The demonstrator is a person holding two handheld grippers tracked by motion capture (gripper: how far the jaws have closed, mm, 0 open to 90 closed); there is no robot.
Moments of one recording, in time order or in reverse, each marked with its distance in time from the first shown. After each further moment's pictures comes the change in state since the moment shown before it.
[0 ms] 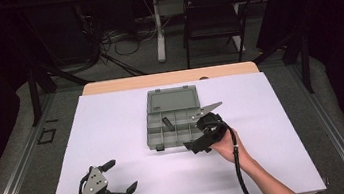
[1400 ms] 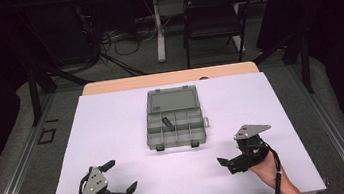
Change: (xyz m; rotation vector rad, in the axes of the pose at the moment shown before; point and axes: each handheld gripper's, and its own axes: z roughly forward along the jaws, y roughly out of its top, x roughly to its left) left arm 0.000 0.000 0.000 0.008 0.005 0.001; right arm -0.007 -0.091 -0.072 -0.099 -0.077 0.014
